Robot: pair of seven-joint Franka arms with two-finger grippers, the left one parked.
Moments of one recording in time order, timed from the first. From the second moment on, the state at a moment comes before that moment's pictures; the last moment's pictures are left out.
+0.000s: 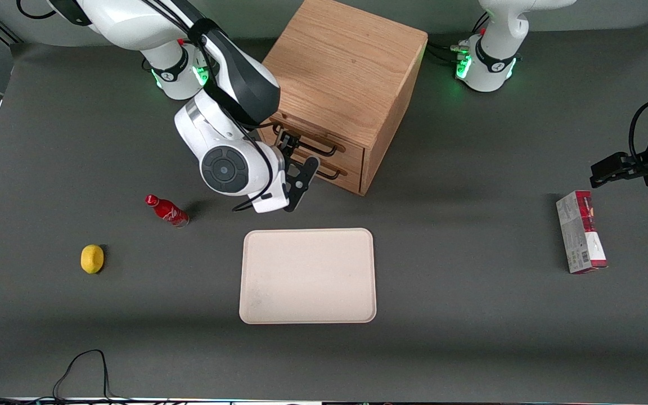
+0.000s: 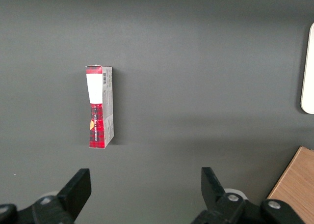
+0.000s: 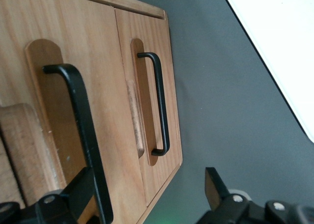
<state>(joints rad) 0.44 0.55 0.18 -1.32 0.28 1.51 -0.40</state>
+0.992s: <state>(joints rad) 0.47 0.57 0.19 -1.35 0.30 1.52 -0.41</state>
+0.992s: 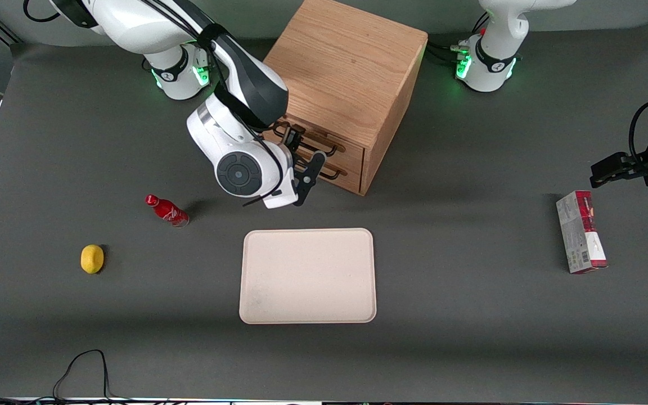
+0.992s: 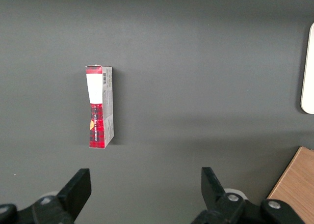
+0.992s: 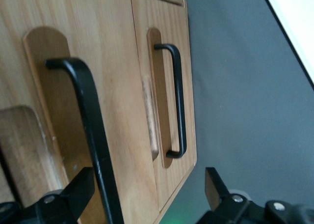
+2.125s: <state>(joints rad) 0.48 0.57 0.19 -1.39 0.26 1.65 -0.46</state>
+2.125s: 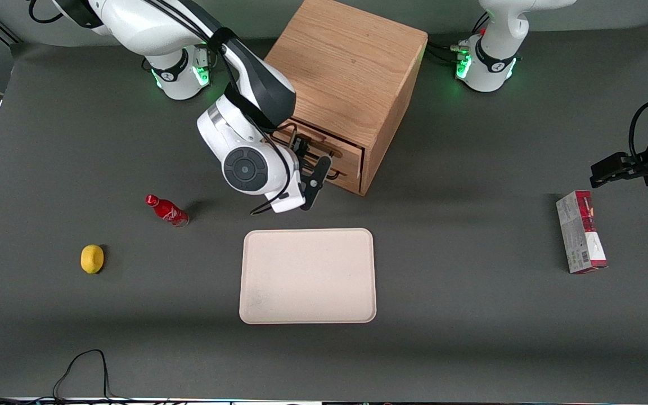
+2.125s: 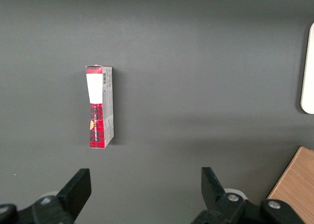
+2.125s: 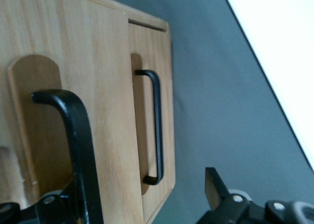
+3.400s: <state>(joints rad) 0.44 0.57 0.18 -1.35 0.21 1.67 -0.53</state>
